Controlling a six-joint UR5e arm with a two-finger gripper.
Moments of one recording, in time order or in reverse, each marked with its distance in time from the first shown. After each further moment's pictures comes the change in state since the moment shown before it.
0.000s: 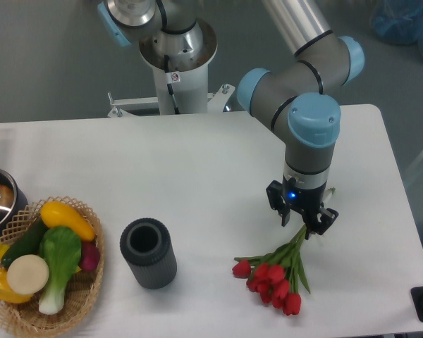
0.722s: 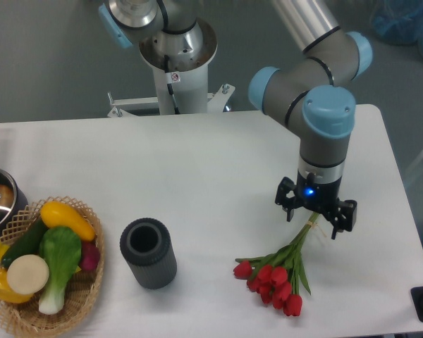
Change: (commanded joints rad) arm 0.069 -0.003 0.003 0.057 -0.064 0.044
